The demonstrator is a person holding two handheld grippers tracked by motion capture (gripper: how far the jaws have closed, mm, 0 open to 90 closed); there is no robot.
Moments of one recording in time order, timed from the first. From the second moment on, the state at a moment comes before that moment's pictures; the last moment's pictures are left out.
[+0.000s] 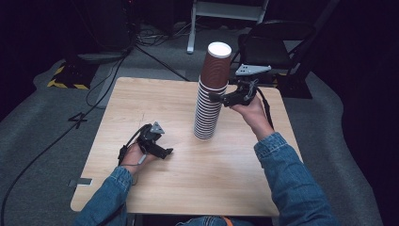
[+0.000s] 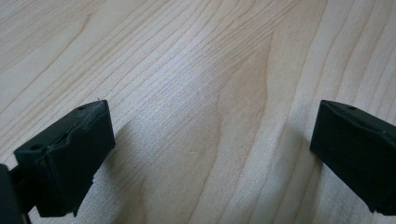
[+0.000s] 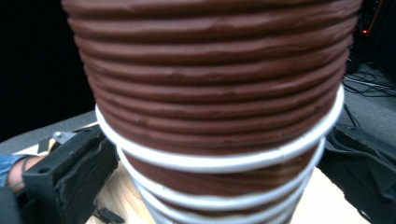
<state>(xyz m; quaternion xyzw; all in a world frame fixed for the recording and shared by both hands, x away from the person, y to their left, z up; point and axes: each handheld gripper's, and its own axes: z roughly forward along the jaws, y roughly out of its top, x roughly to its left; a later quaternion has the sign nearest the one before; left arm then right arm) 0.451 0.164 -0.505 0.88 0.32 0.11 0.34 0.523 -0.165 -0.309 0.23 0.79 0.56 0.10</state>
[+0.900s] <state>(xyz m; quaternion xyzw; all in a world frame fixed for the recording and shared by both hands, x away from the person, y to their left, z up) 0.455 0.167 -0.500 0.87 0.34 0.09 0.36 0.533 -0.156 -0.313 0.21 0.79 0.57 0.08</state>
